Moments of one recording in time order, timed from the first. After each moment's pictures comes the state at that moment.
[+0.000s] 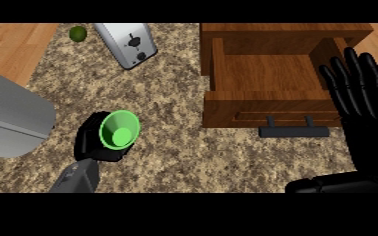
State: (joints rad) left arm -0.40 0.14 0.26 -0.40 0.17 -0.27 -0.98; right arm -0.09 -0.09 -0.04 -2.12 -0.15 0.13 0.20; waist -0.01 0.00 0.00
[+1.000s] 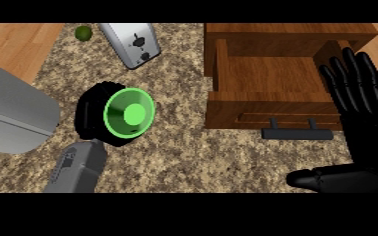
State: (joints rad) left arm -0.31 0.06 0.11 -1.10 0.24 -0.22 -0.67; right arm -0.09 -0.09 -0.07 -2.07 -0.16 0.13 0.18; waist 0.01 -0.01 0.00
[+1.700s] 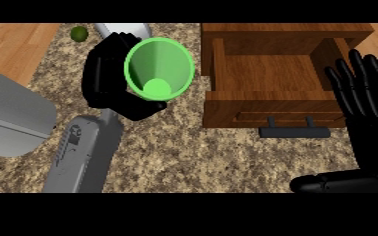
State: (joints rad) left arm -0.50 0.01 -0.02 -1.45 0.26 0.06 -0.25; right arm -0.07 -0.09 -0.08 -2.10 -0.16 0.14 0.18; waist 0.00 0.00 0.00
